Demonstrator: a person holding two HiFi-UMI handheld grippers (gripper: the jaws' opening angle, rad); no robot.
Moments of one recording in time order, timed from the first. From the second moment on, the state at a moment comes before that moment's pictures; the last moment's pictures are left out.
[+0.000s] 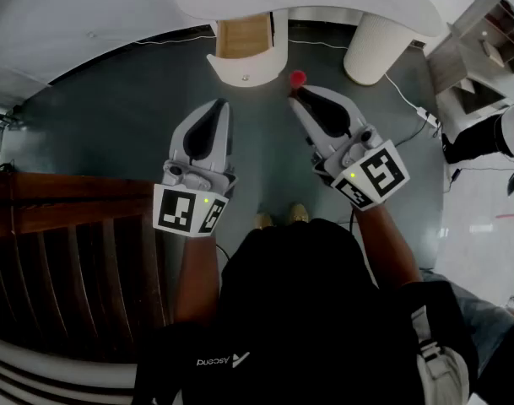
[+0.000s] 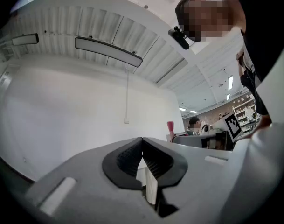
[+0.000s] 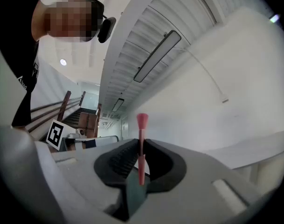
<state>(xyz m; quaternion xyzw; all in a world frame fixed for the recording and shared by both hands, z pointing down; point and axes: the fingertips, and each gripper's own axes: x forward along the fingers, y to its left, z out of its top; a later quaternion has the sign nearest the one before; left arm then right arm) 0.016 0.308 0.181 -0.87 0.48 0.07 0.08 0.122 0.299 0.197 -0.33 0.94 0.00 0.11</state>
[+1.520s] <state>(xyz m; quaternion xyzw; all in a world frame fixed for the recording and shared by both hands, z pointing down) 0.024 0.144 0.204 -0.85 0.51 0.07 0.08 0.140 0.143 0.222 -0.29 0.95 0.01 0.09</state>
